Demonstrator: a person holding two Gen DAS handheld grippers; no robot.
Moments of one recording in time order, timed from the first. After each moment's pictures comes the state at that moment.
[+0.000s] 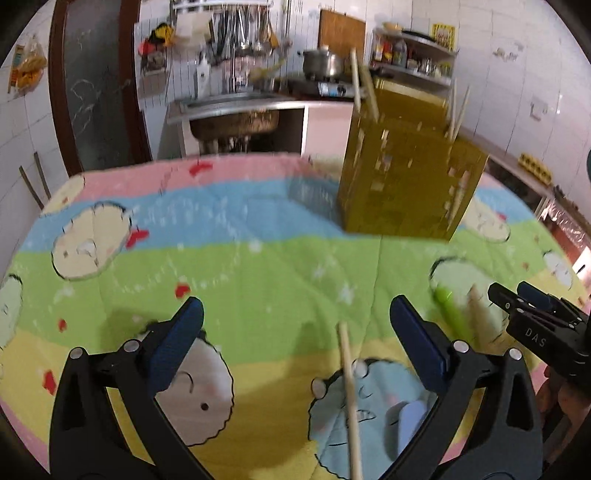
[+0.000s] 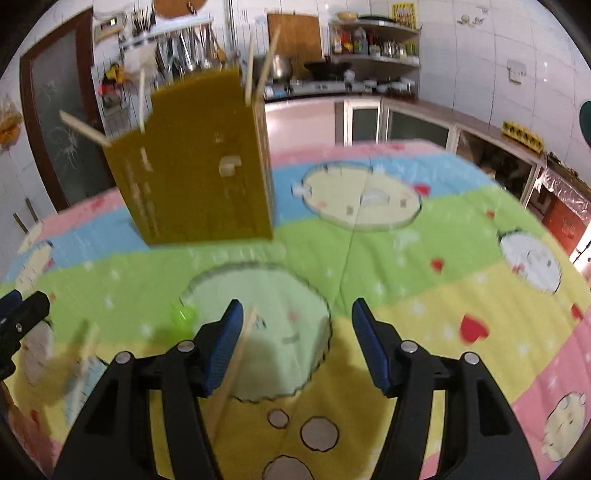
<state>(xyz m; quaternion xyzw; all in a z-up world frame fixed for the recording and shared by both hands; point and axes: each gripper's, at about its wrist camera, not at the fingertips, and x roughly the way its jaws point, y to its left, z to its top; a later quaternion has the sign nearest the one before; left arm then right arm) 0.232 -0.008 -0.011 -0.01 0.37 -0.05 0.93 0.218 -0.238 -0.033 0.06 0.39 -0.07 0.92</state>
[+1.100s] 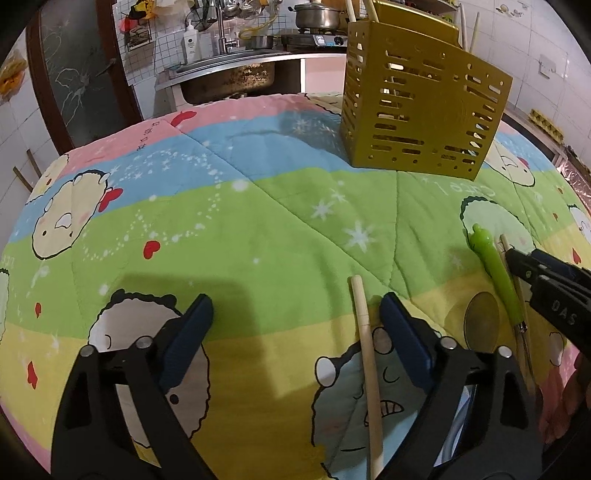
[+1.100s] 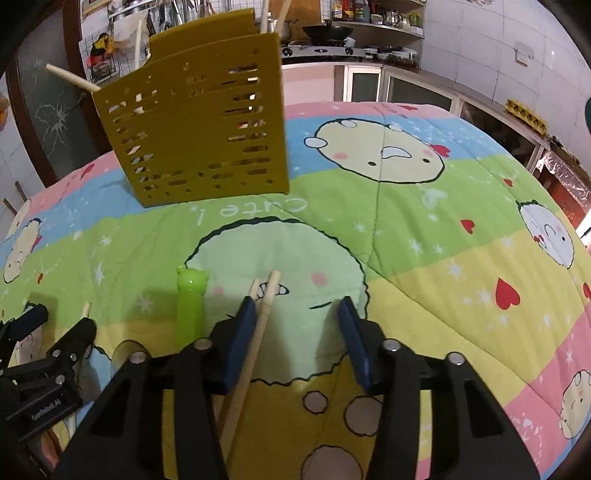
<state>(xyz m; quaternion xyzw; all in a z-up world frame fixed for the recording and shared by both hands) 0.246 -0.022 -0.053 0.03 0.44 -0.05 0.90 0.231 -0.212 -0.038 0.06 0.45 -0.08 0.89</state>
